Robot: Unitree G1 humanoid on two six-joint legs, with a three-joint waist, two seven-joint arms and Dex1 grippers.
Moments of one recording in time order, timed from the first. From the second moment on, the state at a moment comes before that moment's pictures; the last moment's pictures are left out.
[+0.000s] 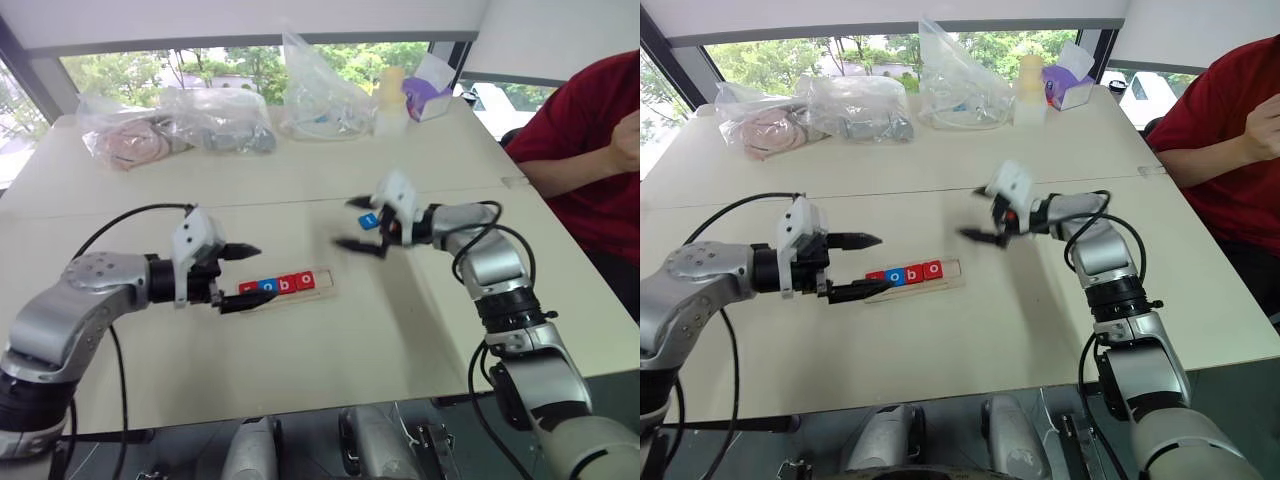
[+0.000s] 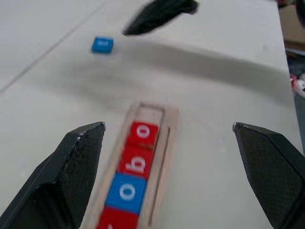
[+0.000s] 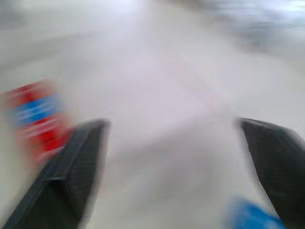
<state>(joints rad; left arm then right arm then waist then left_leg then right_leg) -0.36 0.81 0.05 -0.39 -0.62 0.73 -0.95 -0.75 -0.38 -0.02 0.26 0.11 0.49 0.82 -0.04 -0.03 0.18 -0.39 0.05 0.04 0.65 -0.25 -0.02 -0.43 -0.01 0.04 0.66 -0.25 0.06</state>
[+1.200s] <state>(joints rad) -0.43 0.71 -0.11 -0.28 -0.42 0.63 -0.95 -0.48 -0.16 -0.11 -0.07 0.05 0.87 0.15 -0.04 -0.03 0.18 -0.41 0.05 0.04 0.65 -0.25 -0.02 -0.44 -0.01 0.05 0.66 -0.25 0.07</state>
